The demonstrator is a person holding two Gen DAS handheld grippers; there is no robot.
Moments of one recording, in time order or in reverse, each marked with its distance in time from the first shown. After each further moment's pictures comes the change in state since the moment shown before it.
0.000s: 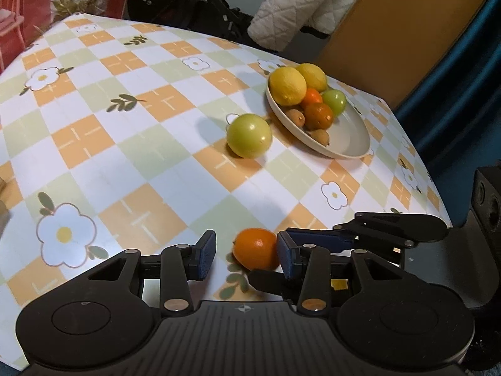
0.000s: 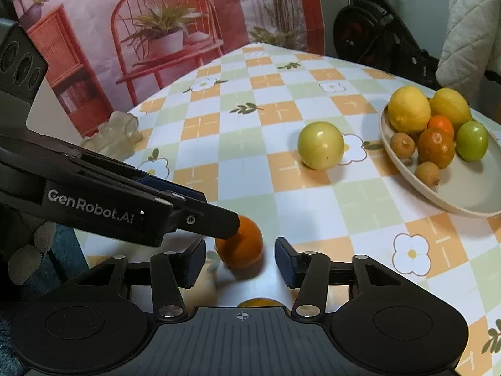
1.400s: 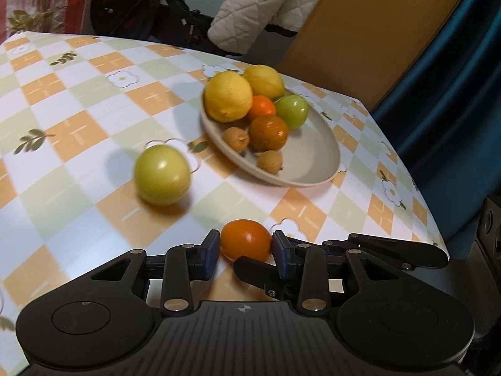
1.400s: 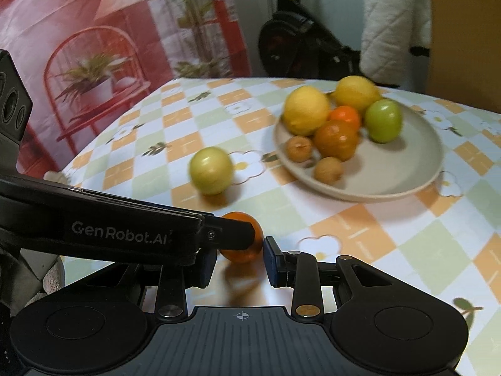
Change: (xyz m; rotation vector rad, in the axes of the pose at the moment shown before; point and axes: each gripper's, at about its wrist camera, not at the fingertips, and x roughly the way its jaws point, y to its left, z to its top) left arm 0.067 -0.058 0.038 0.060 -0.027 -0.080; right arm -0.011 -0.069 -0.009 0.212 -0.142 -0.164
